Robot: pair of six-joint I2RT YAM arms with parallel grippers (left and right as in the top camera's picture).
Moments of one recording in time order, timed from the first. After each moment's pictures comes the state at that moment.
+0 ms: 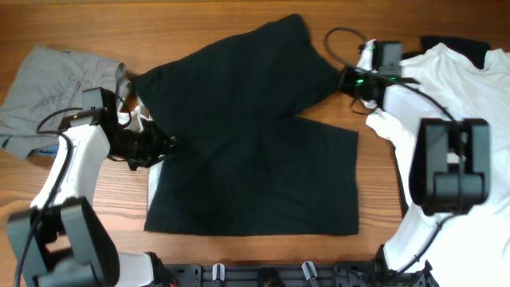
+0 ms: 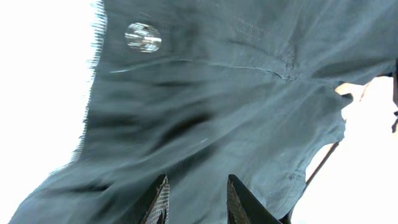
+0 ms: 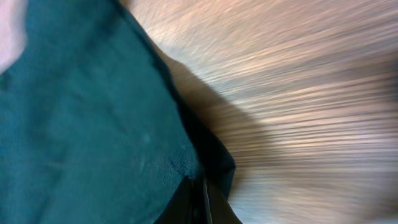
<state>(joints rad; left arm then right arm) 0.21 1.59 0.99 -0.91 0.59 -0.28 -0.02 2.01 1.24 -0.17 -0.33 0.40</state>
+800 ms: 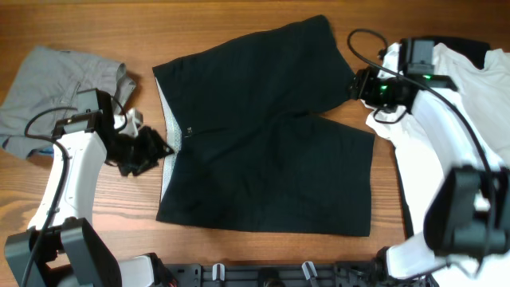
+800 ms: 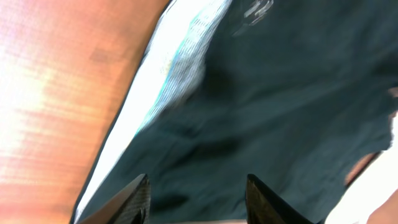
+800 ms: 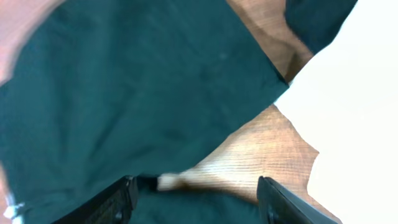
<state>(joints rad) 0.22 1.51 1.00 -1.04 0.42 -0.27 -0.07 1.70 1.24 -0.61 -0.34 0.28</state>
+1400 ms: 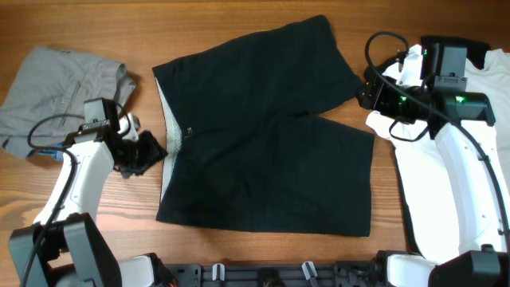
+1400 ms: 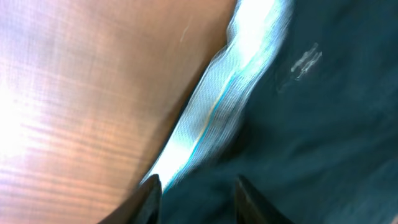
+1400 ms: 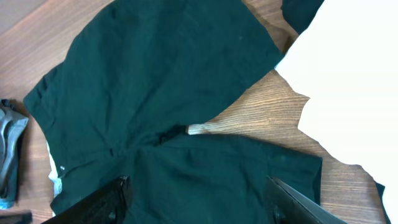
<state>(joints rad) 0.21 1.51 0.87 -0.73 0.34 -0.33 -0.07 1.44 1.24 -0.83 -0.34 0.29</state>
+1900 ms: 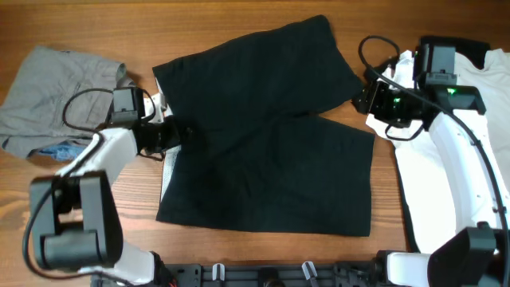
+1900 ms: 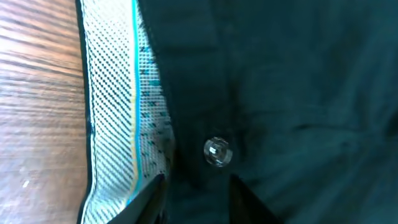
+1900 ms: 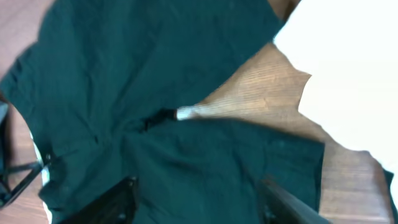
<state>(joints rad) 0.08 1.72 0.86 -0.36 0.42 -0.27 -0.06 1.52 1.24 -0.88 -0.34 0.27</state>
